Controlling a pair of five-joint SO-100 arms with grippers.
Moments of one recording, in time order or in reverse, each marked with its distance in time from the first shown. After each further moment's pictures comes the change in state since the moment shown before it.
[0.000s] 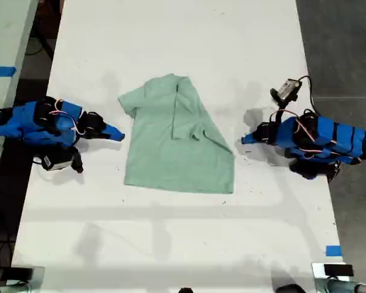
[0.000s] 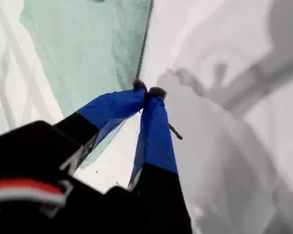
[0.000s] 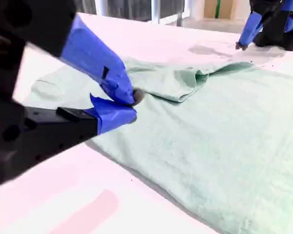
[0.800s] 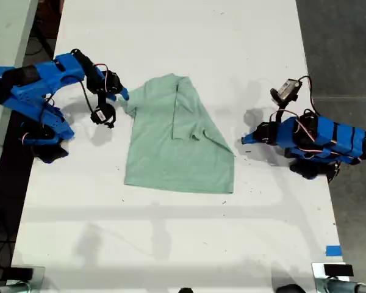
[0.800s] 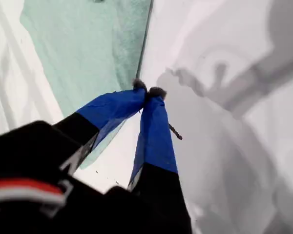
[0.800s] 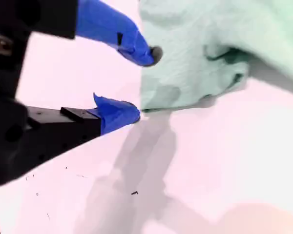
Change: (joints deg) arm 0 -45.8 -91.8 -55.9 3.6 37.5; arm 1 0.0 0.0 0.0 0.0 0.0
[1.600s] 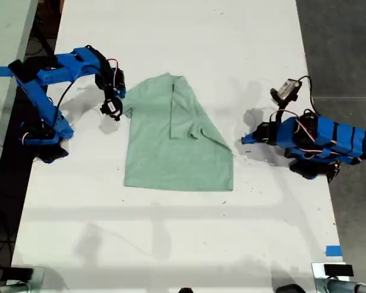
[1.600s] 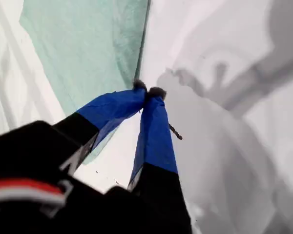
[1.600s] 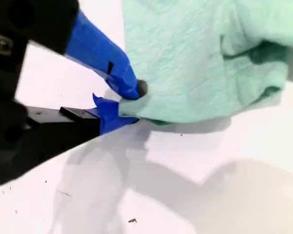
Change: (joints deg) arm 0 -4.7 -22.1 -12.4 -2.7 4.8; arm 1 0.0 0.0 0.0 0.0 0.0
